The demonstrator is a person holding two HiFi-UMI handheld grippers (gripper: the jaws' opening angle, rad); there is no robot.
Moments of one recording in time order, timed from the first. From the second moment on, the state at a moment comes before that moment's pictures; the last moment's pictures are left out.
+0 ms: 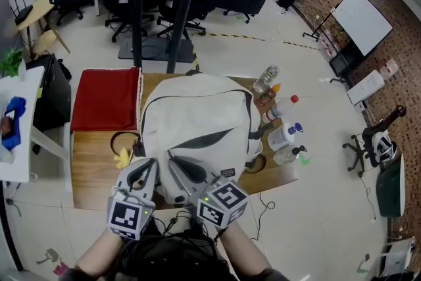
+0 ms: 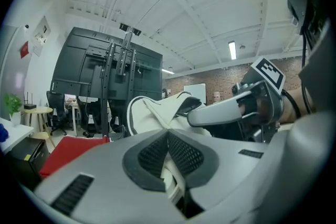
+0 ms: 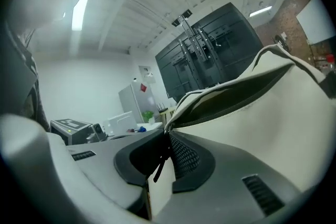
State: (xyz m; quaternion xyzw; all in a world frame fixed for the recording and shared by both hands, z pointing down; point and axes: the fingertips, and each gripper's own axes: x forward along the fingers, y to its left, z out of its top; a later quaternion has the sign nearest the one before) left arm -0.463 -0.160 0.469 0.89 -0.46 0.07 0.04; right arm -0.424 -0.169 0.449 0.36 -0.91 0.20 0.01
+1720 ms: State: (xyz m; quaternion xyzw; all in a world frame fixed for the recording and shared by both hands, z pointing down) left arm -0.410 -0.158 0.470 0.88 -0.45 0.08 0.11; right arm -0.369 -0.165 0.417 0.31 -0.95 0.10 0.00
